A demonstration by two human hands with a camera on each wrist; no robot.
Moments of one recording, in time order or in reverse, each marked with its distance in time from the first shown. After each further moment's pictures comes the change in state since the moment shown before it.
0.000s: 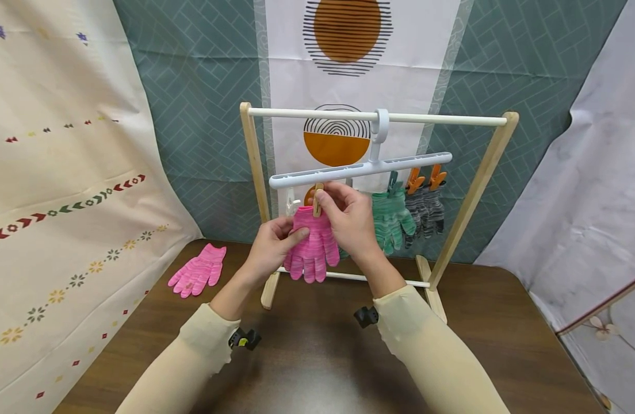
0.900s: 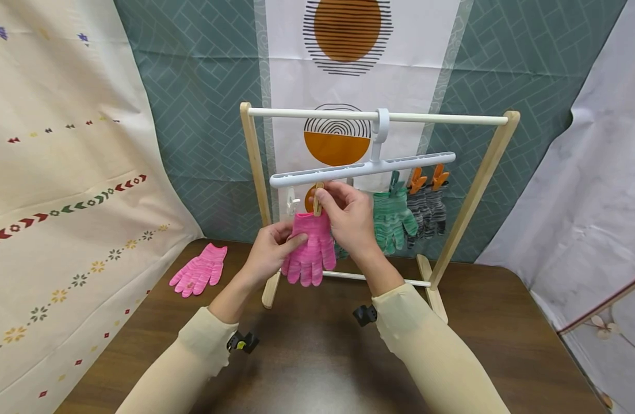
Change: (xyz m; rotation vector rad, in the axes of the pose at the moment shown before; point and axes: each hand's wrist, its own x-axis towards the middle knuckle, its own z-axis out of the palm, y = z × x) left_hand -0.007 -0.008 -0.004 0.039 0.003 -0.005; right_hand 0.002 0.002 0.002 0.050 0.036 0.022
